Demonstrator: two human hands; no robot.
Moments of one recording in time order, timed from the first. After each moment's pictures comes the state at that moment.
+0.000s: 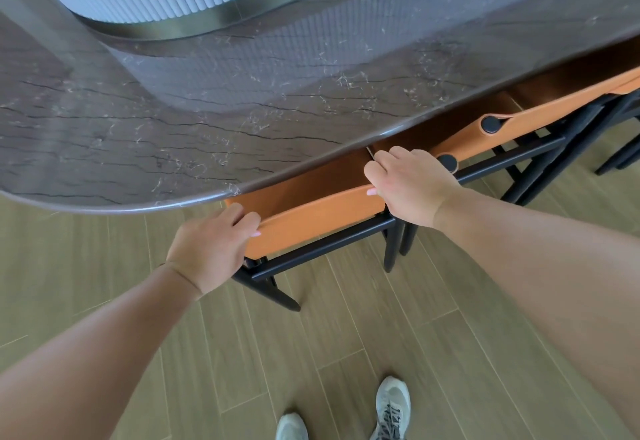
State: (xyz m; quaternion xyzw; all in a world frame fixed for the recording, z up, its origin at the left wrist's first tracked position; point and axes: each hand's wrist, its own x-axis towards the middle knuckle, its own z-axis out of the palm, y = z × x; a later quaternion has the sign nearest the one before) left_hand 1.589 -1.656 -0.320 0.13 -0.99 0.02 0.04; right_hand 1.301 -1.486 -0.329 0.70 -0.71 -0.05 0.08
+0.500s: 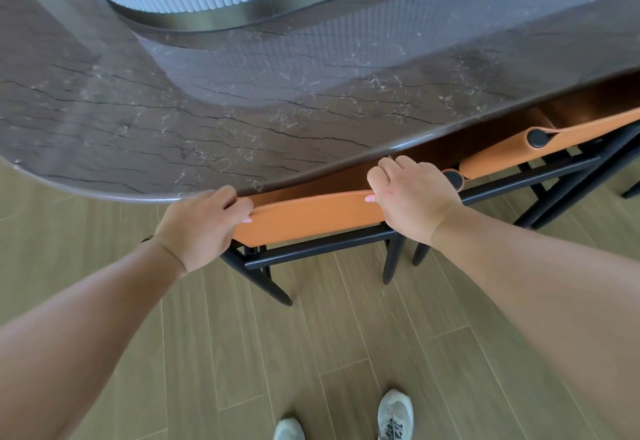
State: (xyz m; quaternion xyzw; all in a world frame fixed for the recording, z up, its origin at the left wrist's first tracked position) left_hand 1.615 -1.712 -0.322 0.13 -0.99 0.05 0.03; right_hand 1.338 -1.517 -0.332 0.68 -0.72 0.00 0.08
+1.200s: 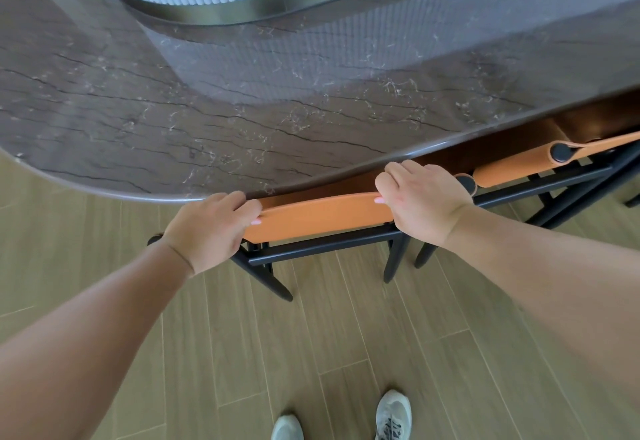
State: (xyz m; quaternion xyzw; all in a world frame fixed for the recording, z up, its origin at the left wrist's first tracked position) left_hand 1.613 -1.722 -0.321 0.14 -0.99 0.01 0.02; right_hand 1.331 -1.534 -0.329 0.72 -0.69 0.02 0.07
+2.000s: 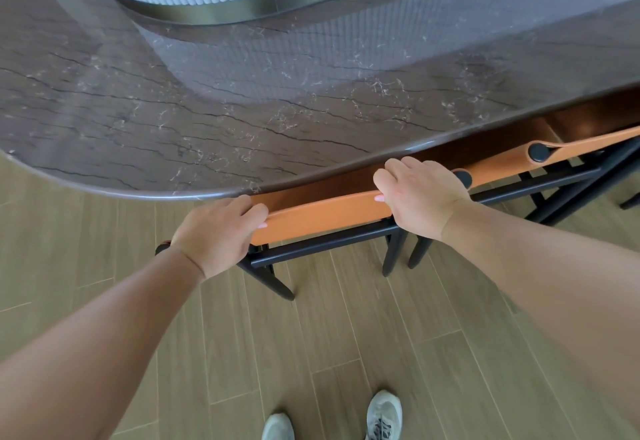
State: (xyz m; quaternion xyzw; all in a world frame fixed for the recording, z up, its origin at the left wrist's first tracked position) left_hand 1.590 -1.689 -0.329 0.15 -0.99 0.06 0.02; right_hand 1.303 -1.521 -0.341 0.71 -0.70 -0.03 0.07
